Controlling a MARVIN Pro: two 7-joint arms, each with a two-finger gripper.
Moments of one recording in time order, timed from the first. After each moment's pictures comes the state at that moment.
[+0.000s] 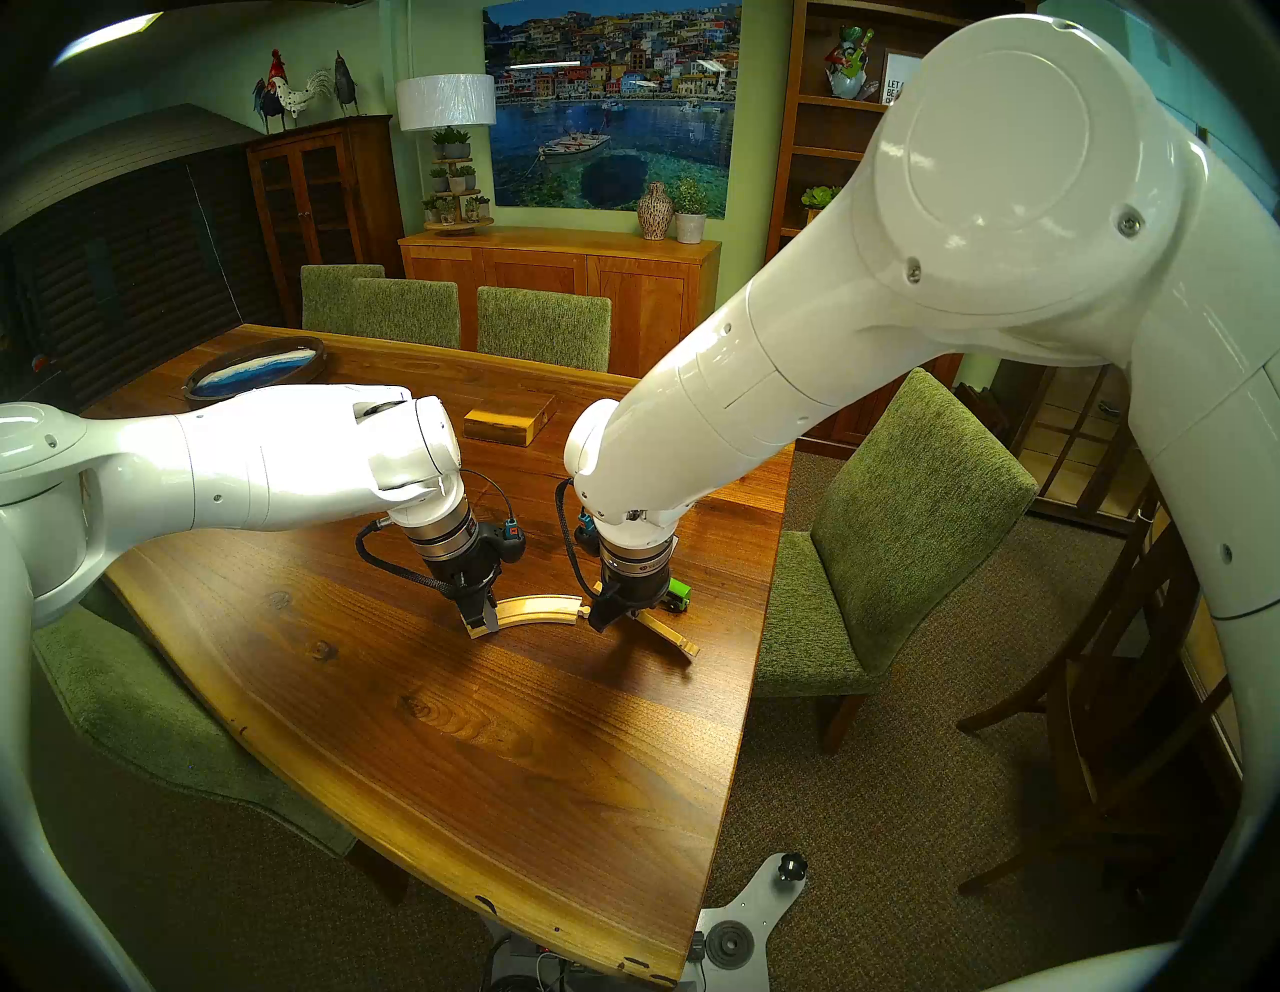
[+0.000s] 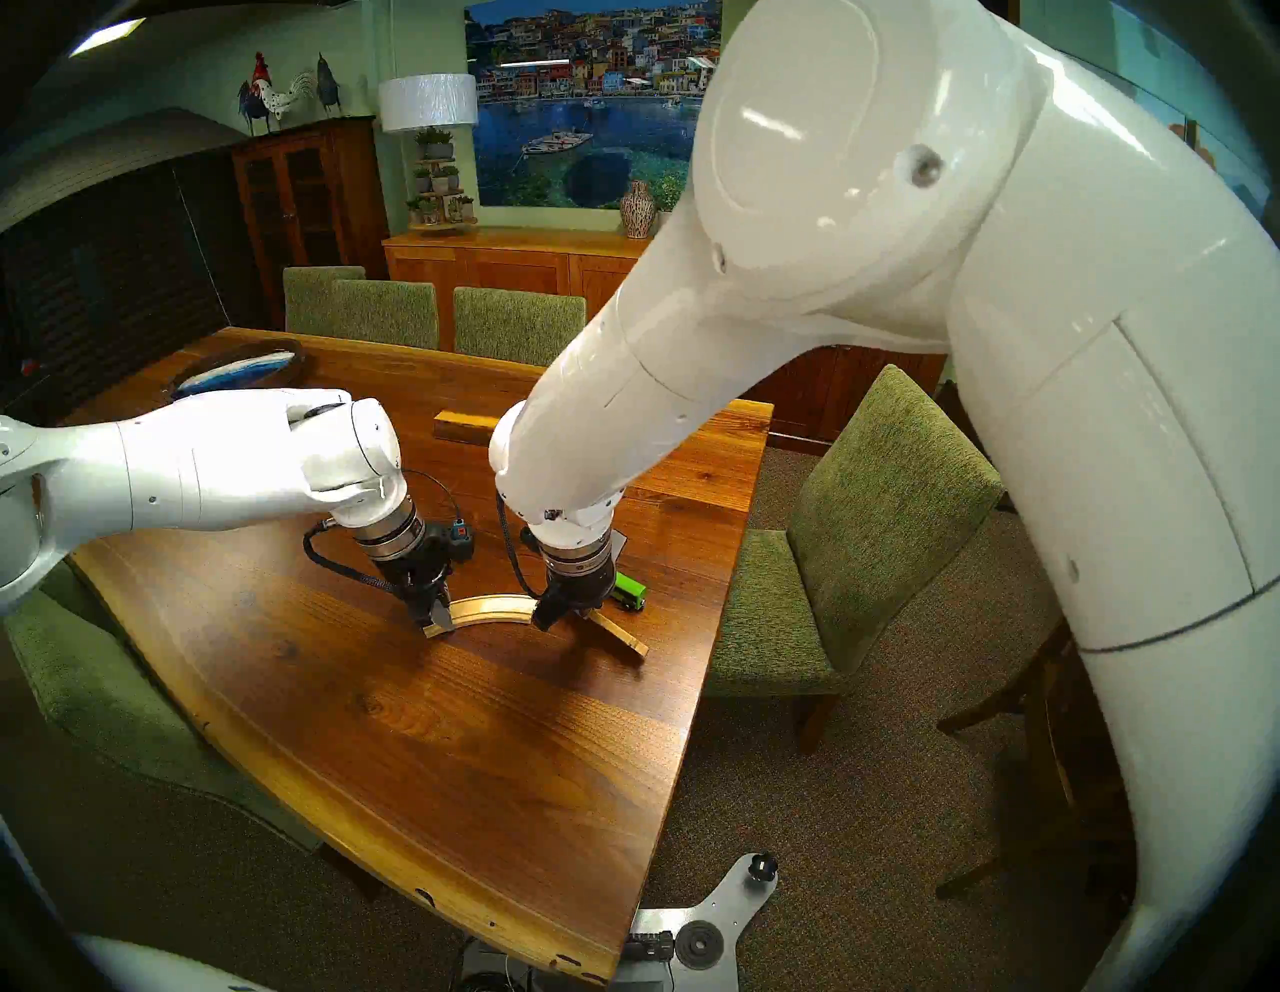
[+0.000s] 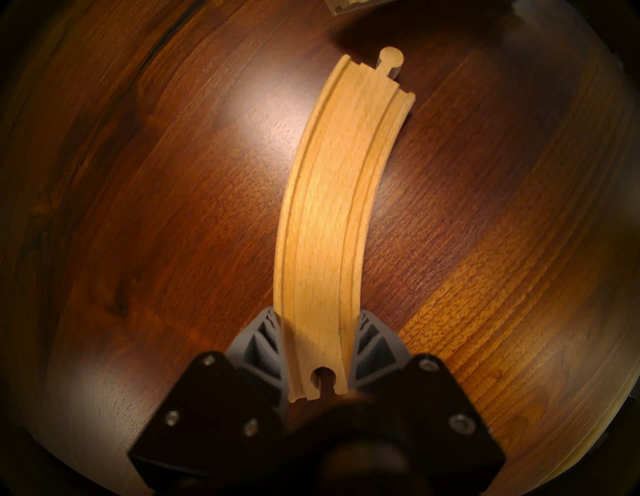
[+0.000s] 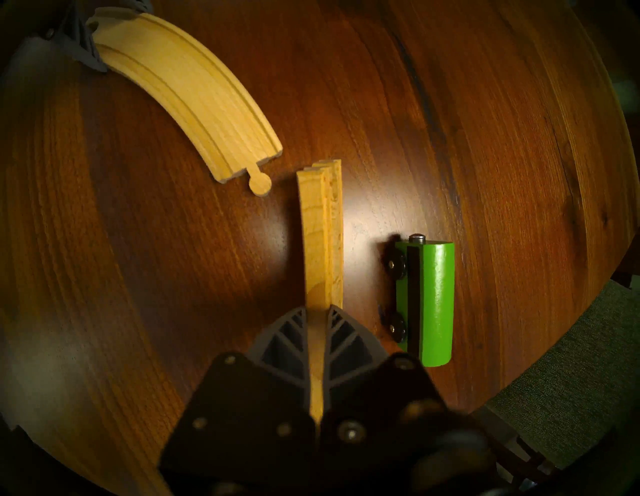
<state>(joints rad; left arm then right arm) 0.04 -0.81 0.37 -1.33 -0.70 0.72 -0.79 0.48 -1.84 -1.16 -1.38 2.50 0.55 -0.07</state>
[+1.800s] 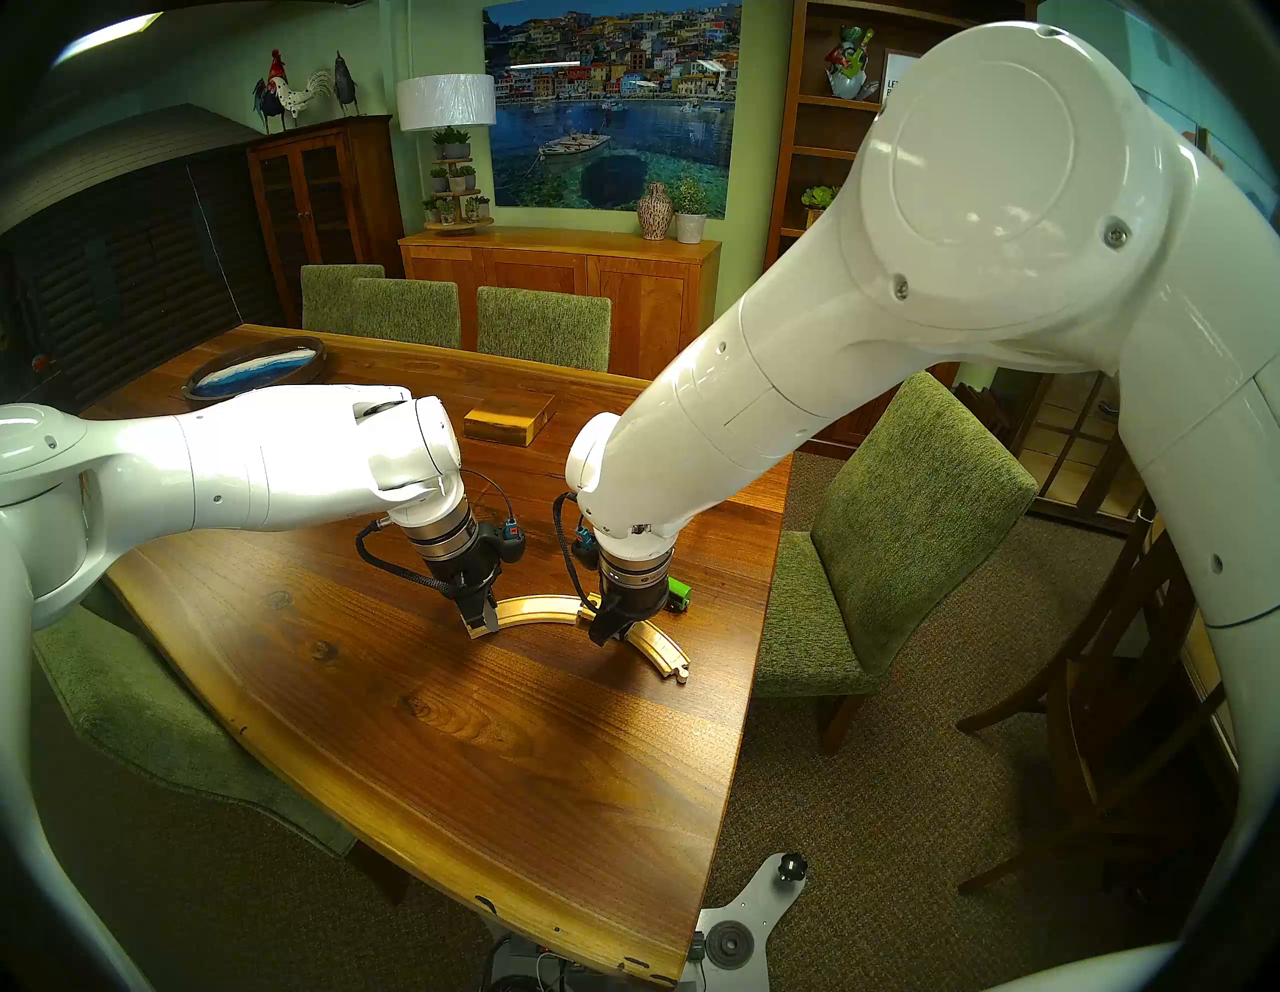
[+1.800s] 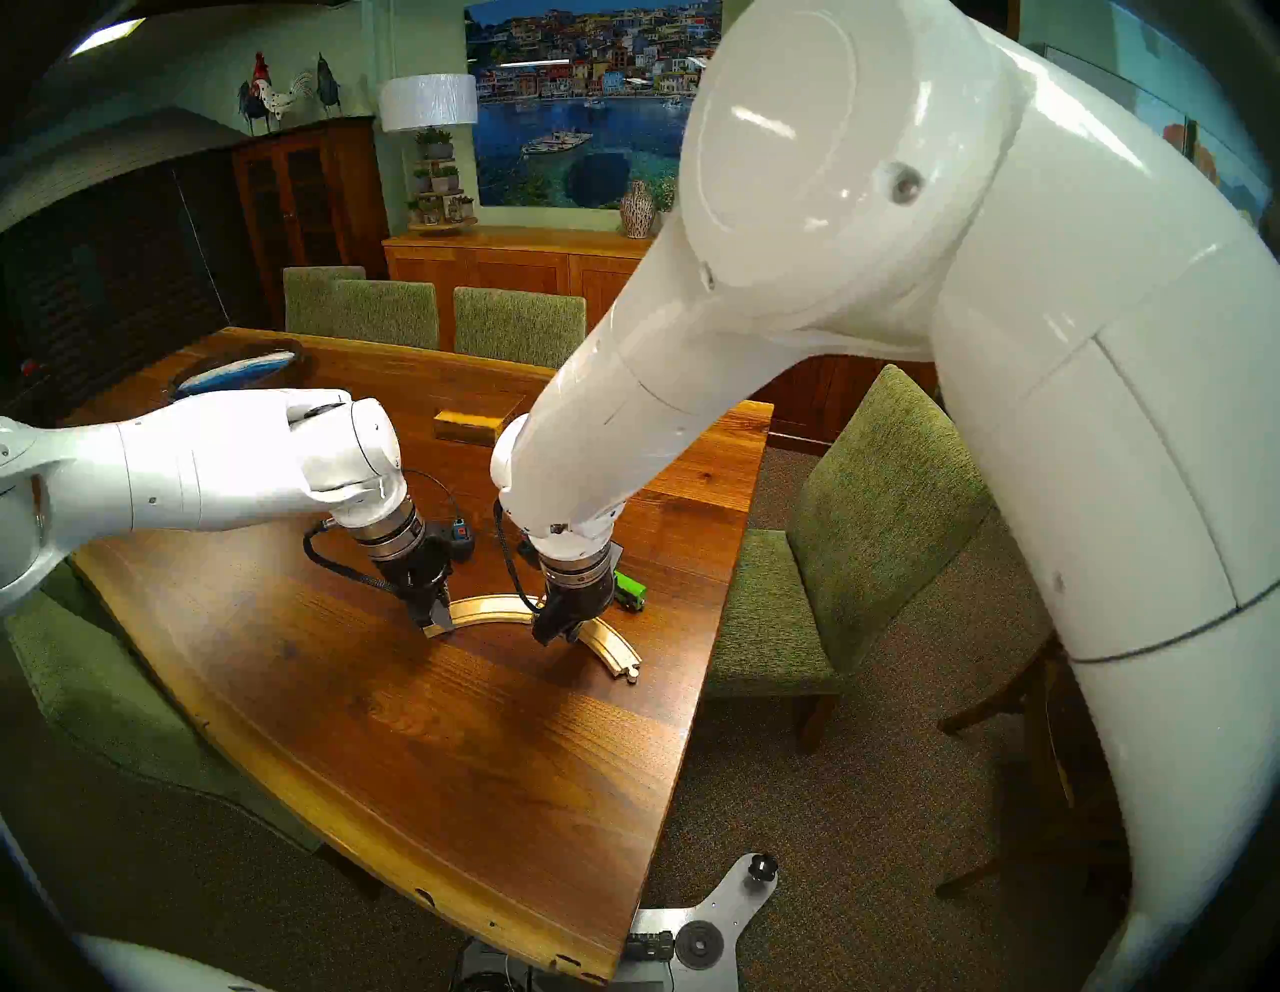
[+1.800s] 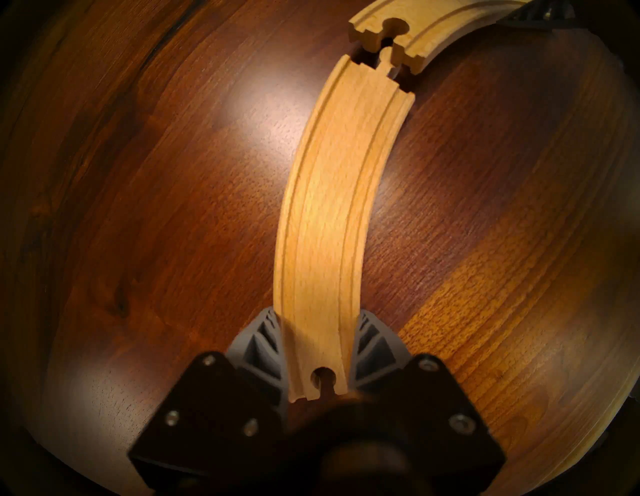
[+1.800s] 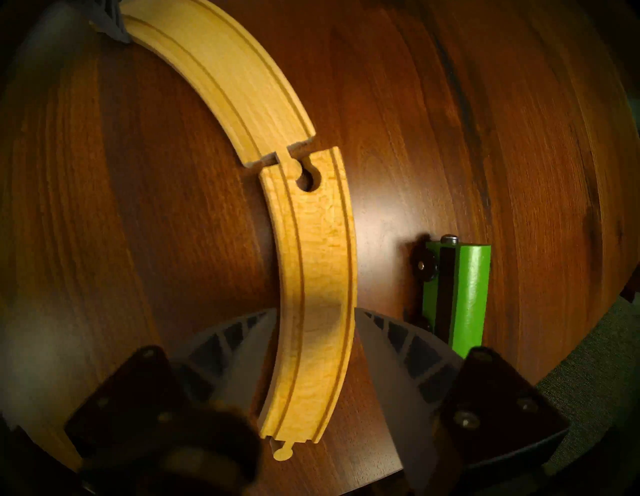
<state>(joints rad) 0.04 -0.80 0.37 -1.33 -0.69 0.72 -0.79 0.46 -1.84 -1.19 -1.38 2.46 0.52 0.00</state>
